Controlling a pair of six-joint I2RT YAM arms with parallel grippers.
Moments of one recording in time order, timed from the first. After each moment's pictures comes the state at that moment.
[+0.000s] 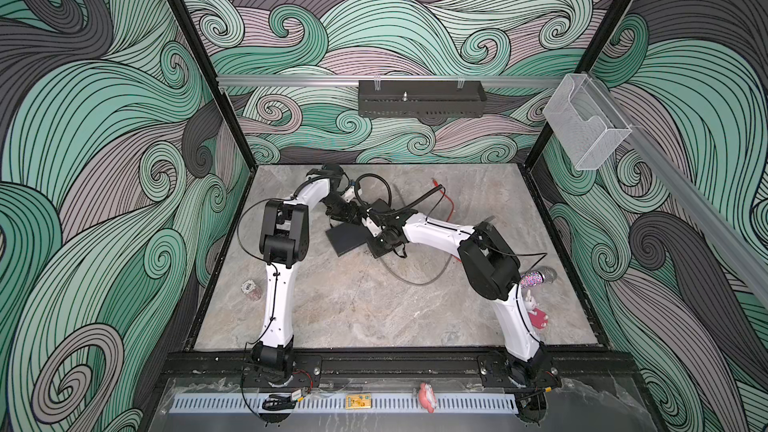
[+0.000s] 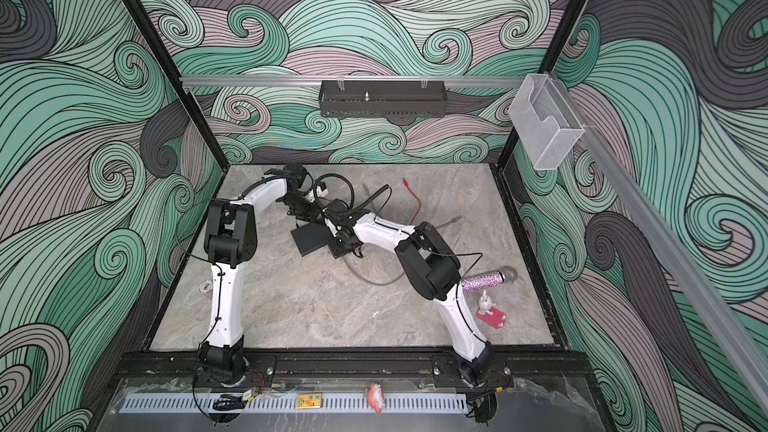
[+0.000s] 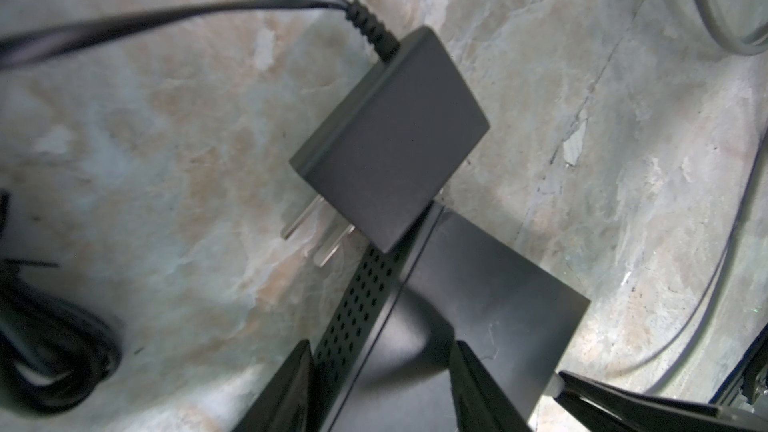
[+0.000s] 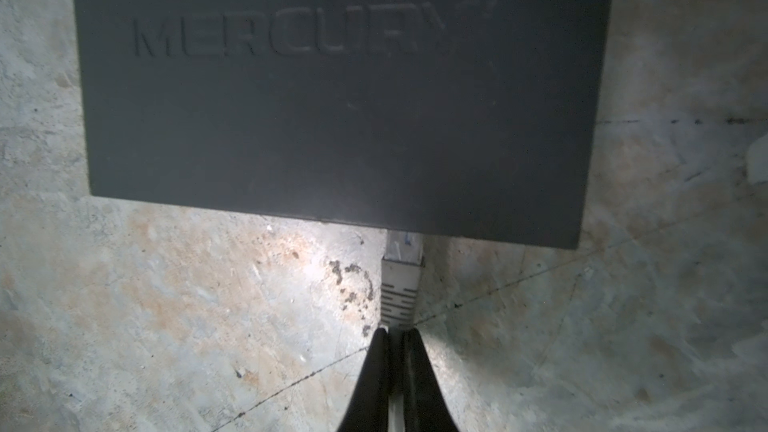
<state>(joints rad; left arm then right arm) -0.20 2.33 1.91 -1.05 0.42 0.24 0.80 2.20 1.66 -0.63 -0.12 0.21</state>
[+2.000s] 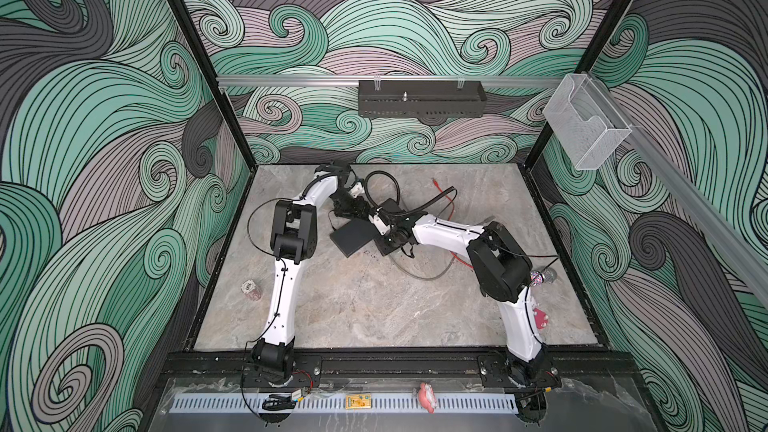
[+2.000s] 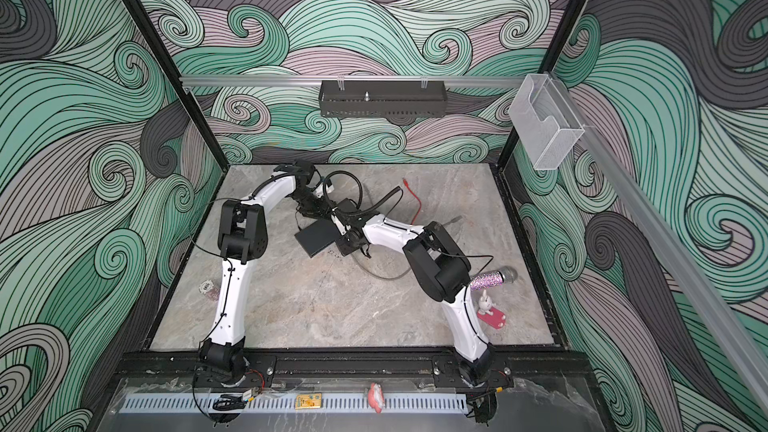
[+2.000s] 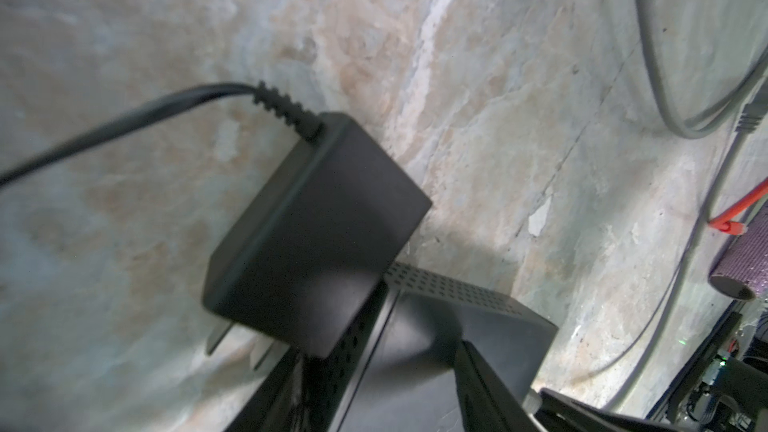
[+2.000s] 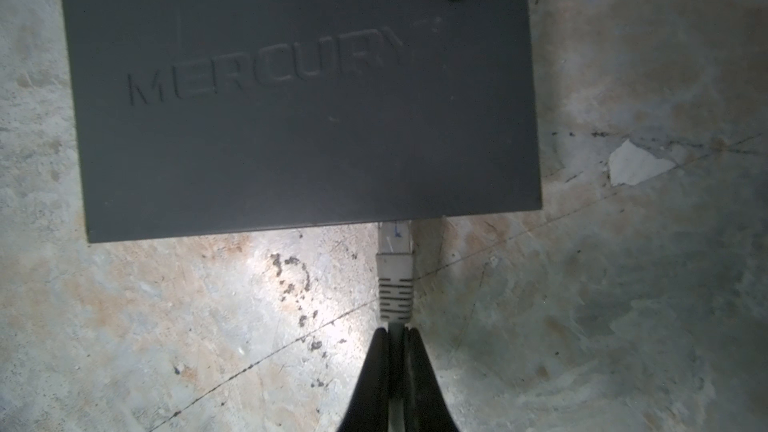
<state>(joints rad) -0.23 2.46 2.12 -1.10 0.47 0.10 0.76 2.13 1.53 -0.51 -0.08 0.14</state>
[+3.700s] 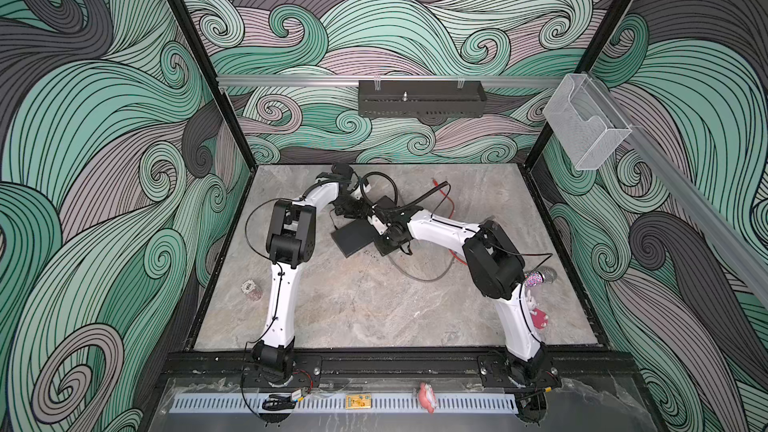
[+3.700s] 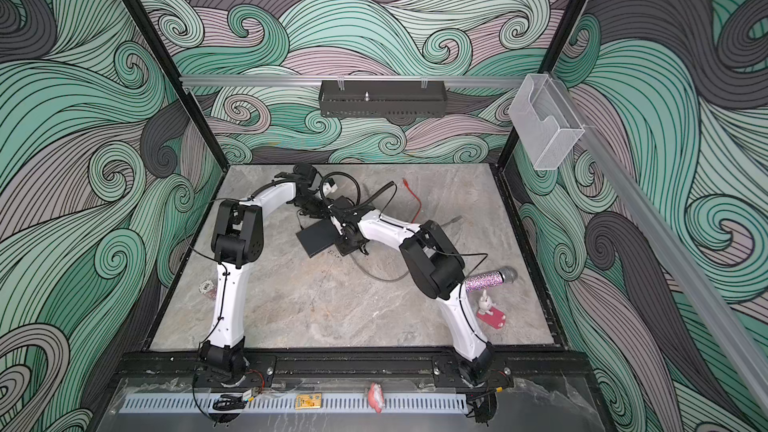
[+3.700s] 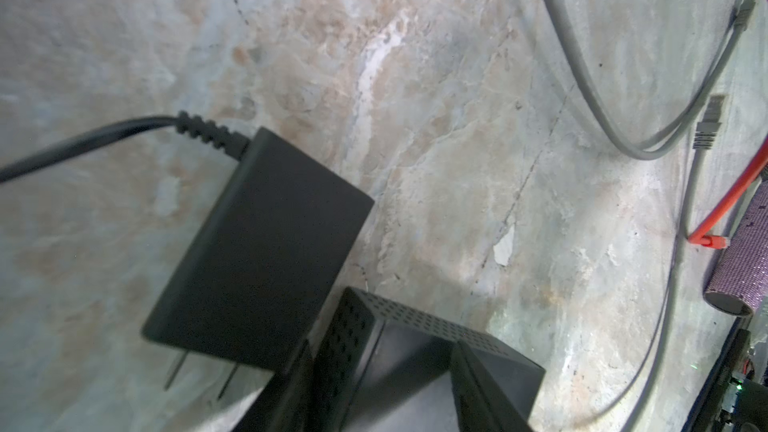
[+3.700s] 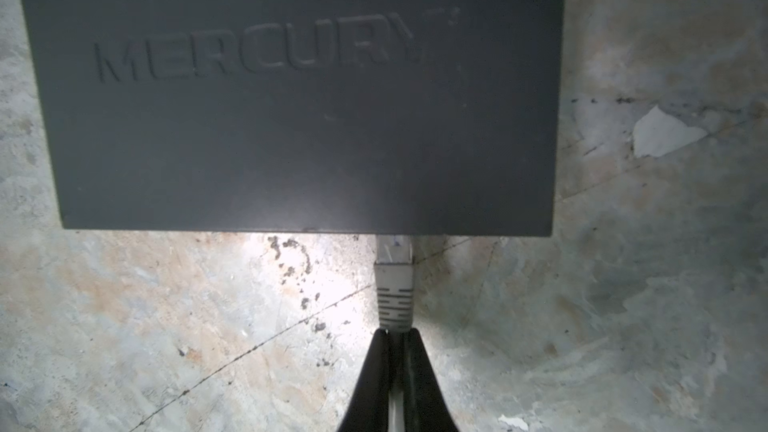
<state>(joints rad) -0.25 2.35 1.90 -0.87 0.50 0.07 0.76 2.18 1.66 -0.68 -0.08 0.16</state>
